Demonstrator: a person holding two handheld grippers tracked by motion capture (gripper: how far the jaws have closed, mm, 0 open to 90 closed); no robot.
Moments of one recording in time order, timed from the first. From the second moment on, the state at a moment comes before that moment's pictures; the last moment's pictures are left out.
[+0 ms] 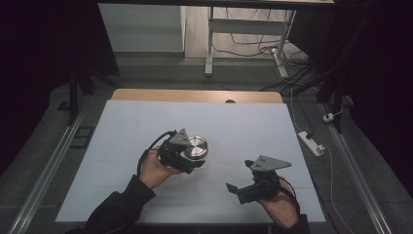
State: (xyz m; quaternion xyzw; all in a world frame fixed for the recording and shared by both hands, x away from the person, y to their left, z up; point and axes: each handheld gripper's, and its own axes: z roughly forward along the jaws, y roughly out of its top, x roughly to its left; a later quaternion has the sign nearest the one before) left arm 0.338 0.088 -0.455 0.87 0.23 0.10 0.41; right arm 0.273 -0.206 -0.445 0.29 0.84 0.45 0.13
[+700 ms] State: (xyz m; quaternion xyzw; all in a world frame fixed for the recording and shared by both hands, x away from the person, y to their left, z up) left arm 0.338 0.084 -0.460 0.88 0.22 0.09 0.41; right arm 0.313 -0.150 -0.416 0.28 0.84 0.45 0.14
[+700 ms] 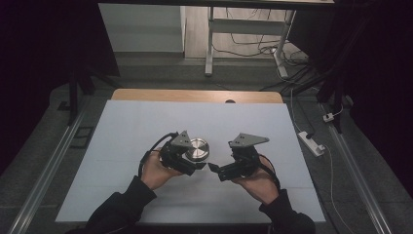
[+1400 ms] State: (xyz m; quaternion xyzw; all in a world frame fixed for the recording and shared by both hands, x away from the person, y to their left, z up) left arm 0.336 0.079 -0.462 0.88 0.23 0.10 0.40; right arm 0.338 -0.097 -0.418 0.27 0.84 0.46 0.13
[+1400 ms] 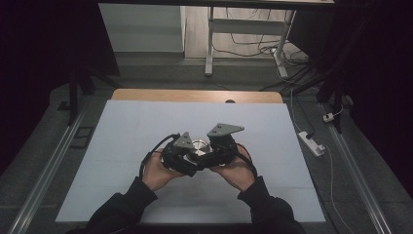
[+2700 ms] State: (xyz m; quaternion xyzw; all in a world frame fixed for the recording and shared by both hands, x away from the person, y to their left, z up) left arm 0.336 0.085 -0.456 0.88 0.21 0.08 0.41; right arm 0.339 -0.105 -0.407 0.20 0.86 0.46 0.10
